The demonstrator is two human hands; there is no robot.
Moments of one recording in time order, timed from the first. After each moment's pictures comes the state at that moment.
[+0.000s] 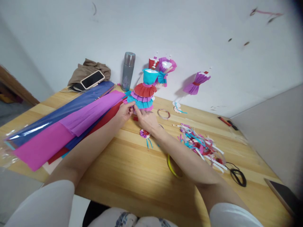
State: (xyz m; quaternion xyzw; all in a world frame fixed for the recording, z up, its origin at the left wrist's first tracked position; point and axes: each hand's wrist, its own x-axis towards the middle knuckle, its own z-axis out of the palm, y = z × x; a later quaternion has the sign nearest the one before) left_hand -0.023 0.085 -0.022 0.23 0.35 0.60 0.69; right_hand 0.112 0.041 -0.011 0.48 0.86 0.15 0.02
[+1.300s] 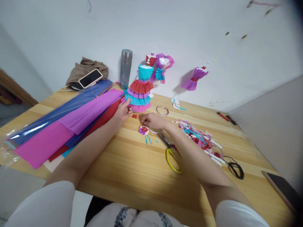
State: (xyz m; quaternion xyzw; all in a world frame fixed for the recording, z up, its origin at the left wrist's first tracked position) left_hand -0.023 0.073 -0.027 0.20 0.30 0.61 0.70; right_hand 0.154 0.041 0.010 0.44 0.88 -0.20 0.00
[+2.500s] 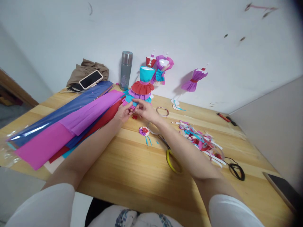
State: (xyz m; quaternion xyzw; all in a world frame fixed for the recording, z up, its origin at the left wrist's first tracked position) left_hand -0.025 0.069 -0.026 0.25 0.31 0.60 0.69; right_hand 0.116 0.066 0.003 0.42 0.75 -0.39 -0.32
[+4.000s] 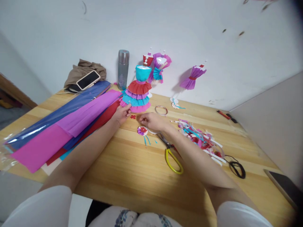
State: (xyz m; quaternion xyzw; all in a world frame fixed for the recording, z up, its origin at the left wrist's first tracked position) left_hand -0.028 0.070 -0.036 0.26 0.30 0.58 0.71; right_hand 0.159 0.034 0.006 0.45 0.86 -0.20 -0.09
